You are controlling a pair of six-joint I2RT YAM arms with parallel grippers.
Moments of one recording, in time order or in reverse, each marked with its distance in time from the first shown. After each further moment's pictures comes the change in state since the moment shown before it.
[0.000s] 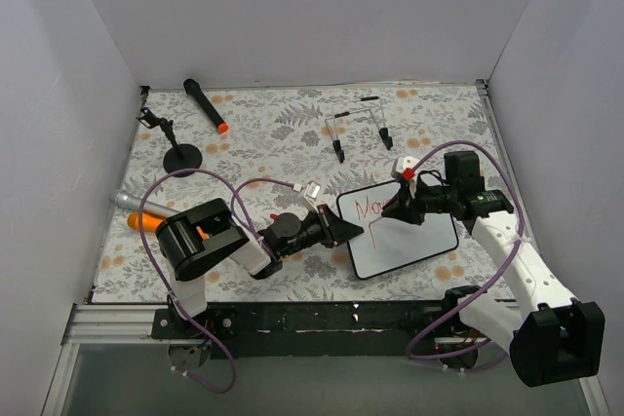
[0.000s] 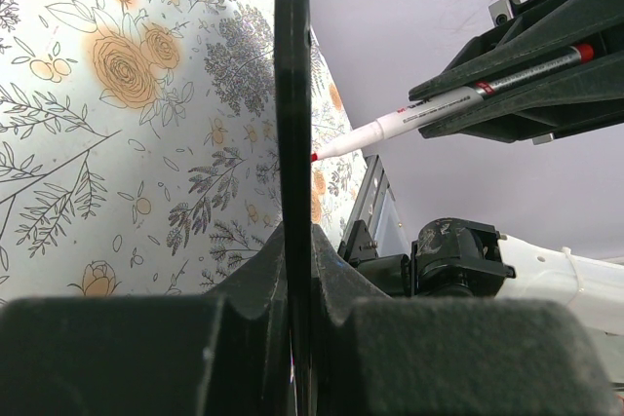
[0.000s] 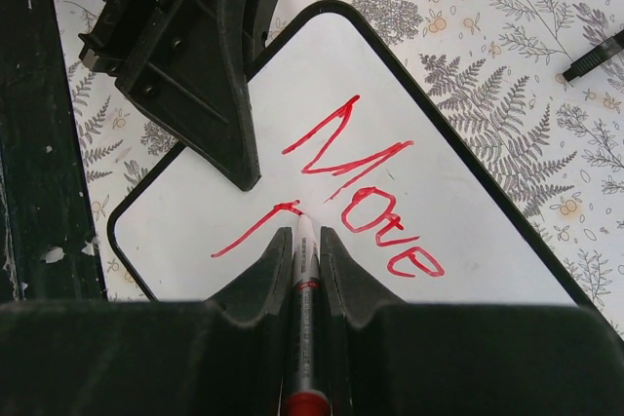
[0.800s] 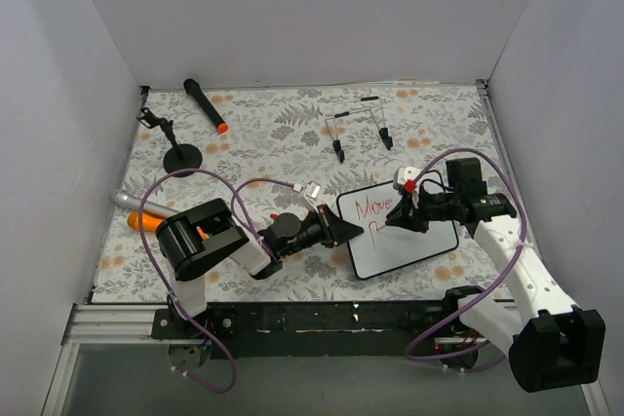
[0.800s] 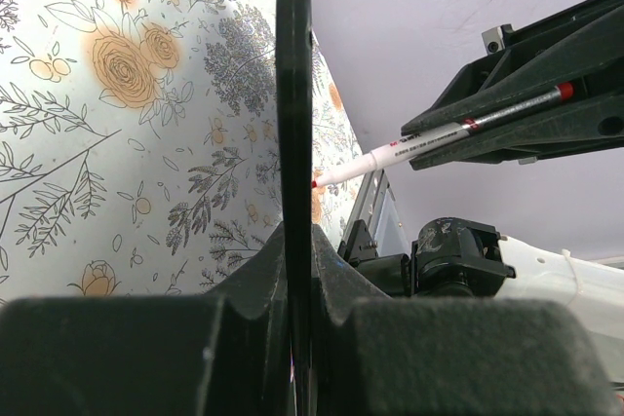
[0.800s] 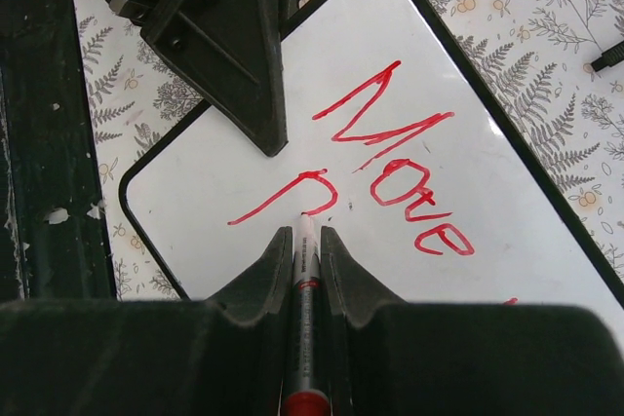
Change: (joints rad) left arm 0.000 0.000 0.000 0.000 0.000 0.001; right arm -0.016 -0.032 -0.014 -0.116 -0.015 -0.142
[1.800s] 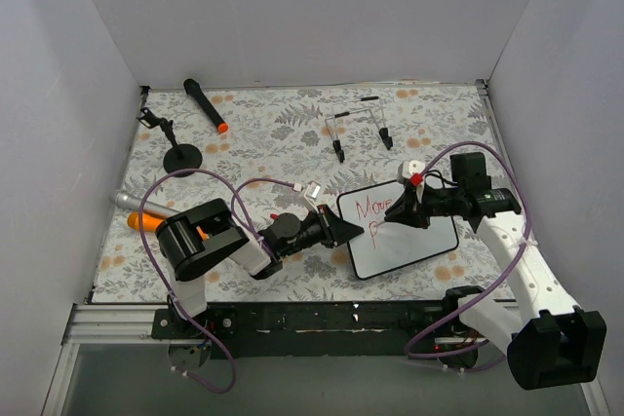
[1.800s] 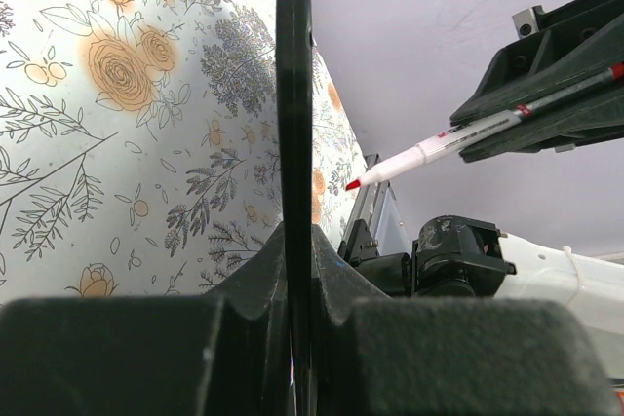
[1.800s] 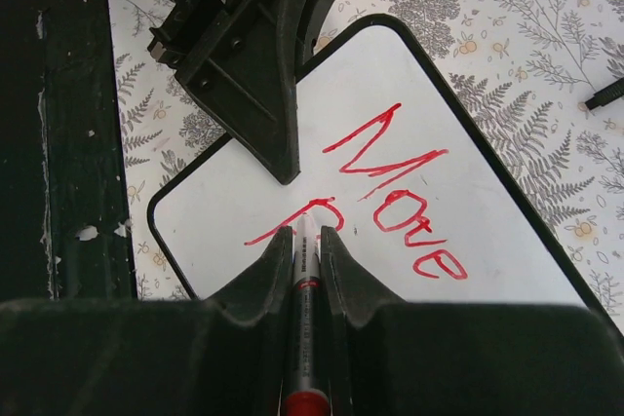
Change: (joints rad) left arm -0.001 0.000 0.000 0.006 0.001 0.011; right arm -0.014 0.026 0.061 -0.050 -0.089 -0.001
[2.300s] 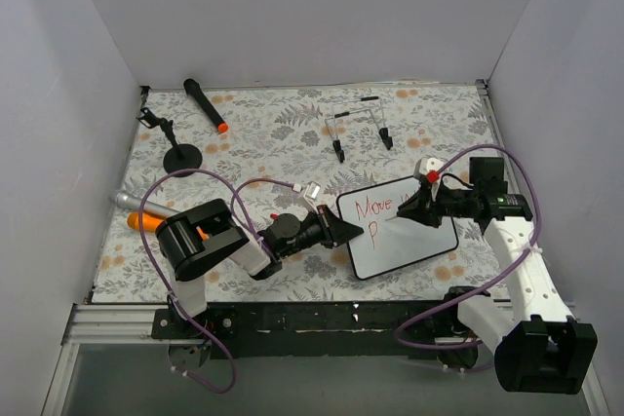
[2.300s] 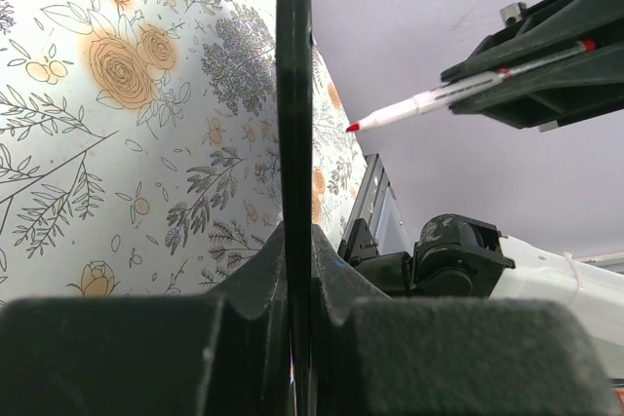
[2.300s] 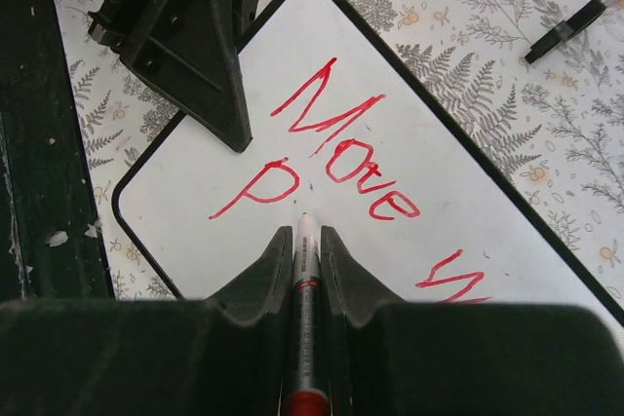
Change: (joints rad) left arm 0.000 0.000 -0.006 0.006 0.000 0.000; right arm -0.163 -0.050 -0.010 -0.026 -0.030 -0.029
